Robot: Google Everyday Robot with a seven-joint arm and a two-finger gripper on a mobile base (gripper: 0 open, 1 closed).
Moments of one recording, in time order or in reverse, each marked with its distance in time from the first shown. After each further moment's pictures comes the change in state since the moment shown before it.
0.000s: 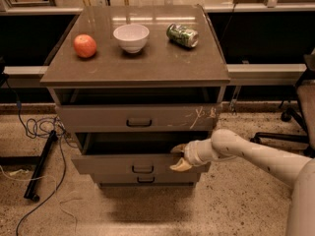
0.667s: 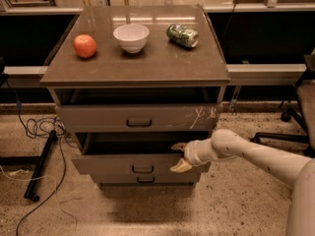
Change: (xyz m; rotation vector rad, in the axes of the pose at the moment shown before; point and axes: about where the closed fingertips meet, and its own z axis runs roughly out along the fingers) arm 0.000 0.000 0.000 0.000 0.000 0.000
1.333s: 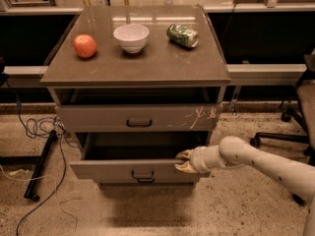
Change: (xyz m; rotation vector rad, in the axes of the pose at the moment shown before) arm 0.012 0.025 -0.015 0.005 -0.019 0.045
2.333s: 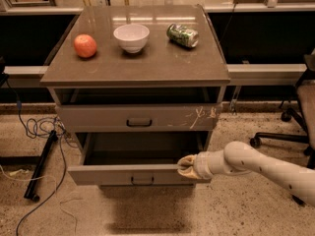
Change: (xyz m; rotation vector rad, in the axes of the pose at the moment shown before) arm -0.002 0.023 -0.020 -0.003 0.006 -0.004
